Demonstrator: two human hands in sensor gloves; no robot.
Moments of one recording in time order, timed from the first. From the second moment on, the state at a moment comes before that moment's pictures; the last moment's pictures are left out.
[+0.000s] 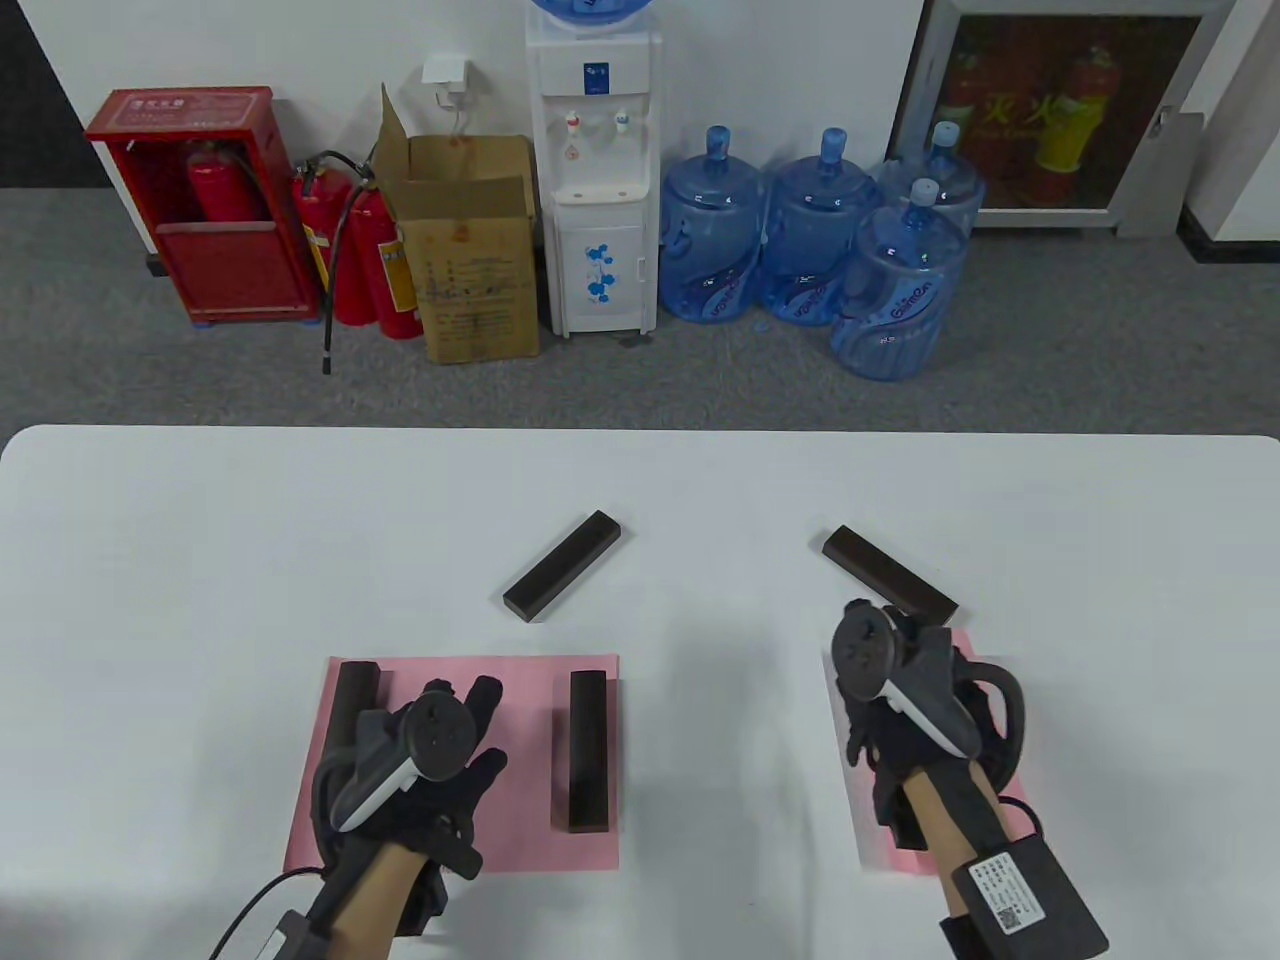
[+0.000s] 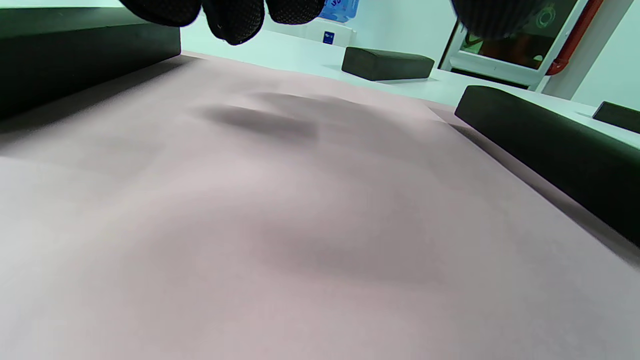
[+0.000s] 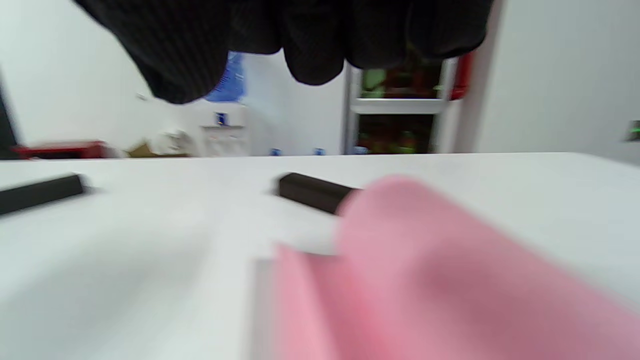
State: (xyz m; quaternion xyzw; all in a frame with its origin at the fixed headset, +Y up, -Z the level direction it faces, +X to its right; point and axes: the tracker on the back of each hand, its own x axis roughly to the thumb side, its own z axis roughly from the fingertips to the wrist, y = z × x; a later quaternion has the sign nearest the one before) left_hand -0.226 -0.748 -0.304 -0.15 -0.01 0.10 0.98; right_hand 0.207 -0.654 -0.332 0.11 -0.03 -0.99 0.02
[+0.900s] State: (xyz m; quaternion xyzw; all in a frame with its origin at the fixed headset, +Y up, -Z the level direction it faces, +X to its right) left_hand -0.225 -0.755 -0.305 -0.18 -0.02 0.09 0.98; right_hand 0.200 -0.704 -0.320 0.10 -0.09 -0.97 -0.21
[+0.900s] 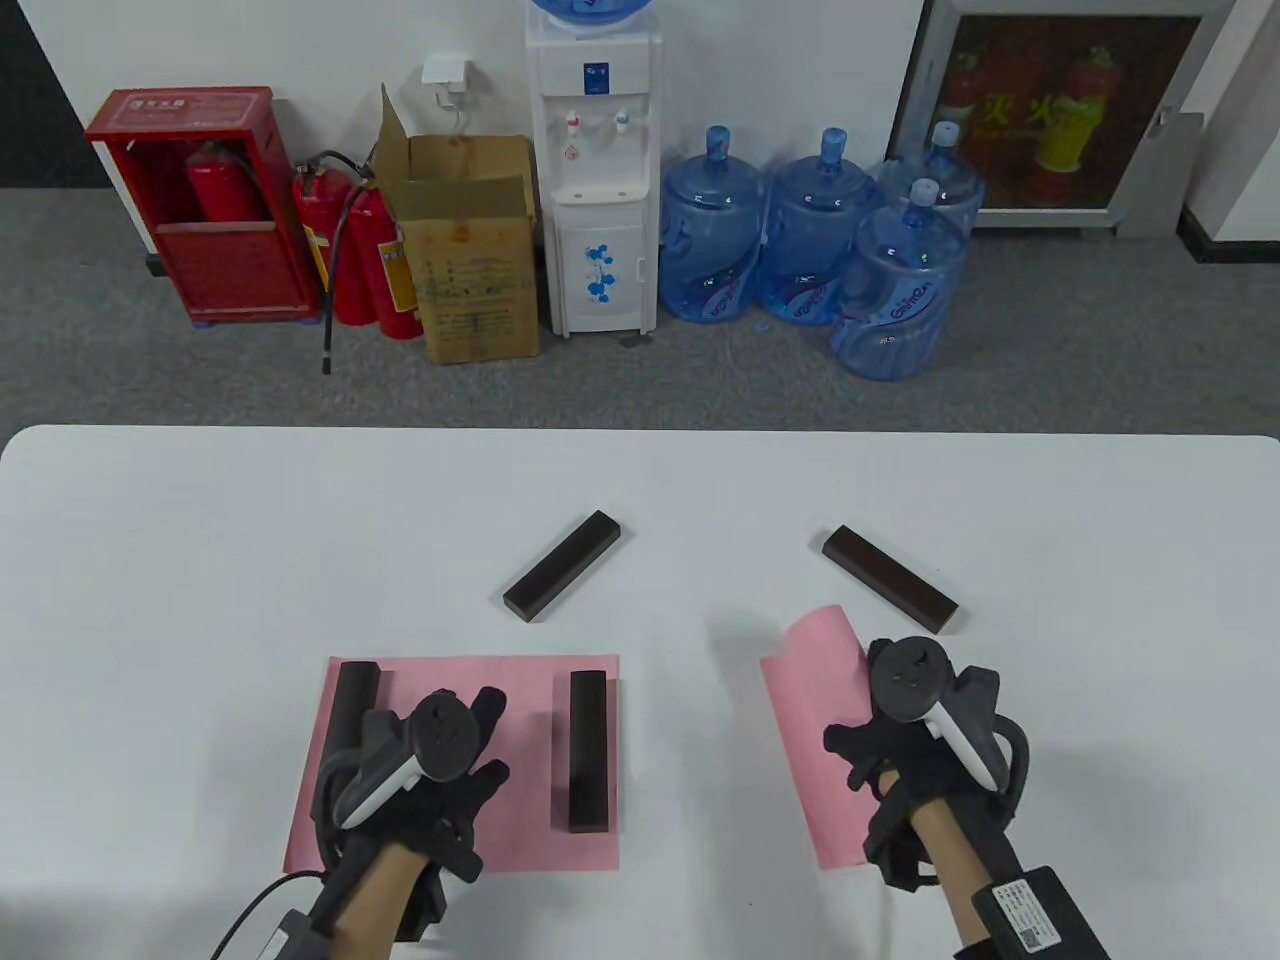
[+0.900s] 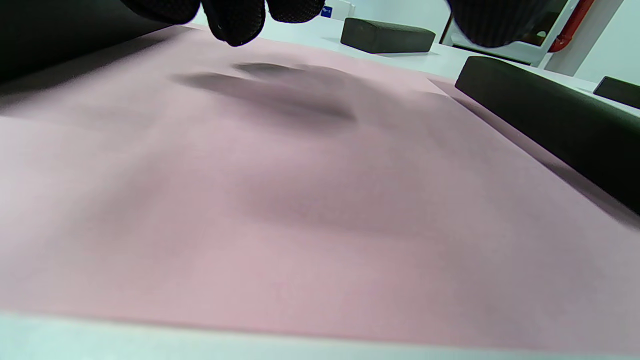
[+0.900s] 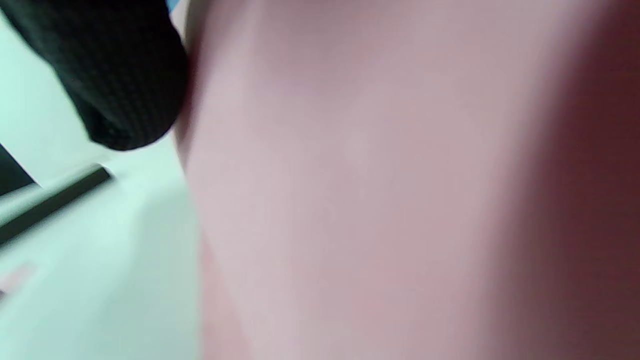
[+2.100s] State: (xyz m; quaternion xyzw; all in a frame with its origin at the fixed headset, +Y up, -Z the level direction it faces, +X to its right) left_hand -0.004 -0.768 -0.311 -0.29 -0.11 -0.04 0.95; right_hand 0.178 -0.765 -0.306 0.15 -0.12 -0.90 -0.38
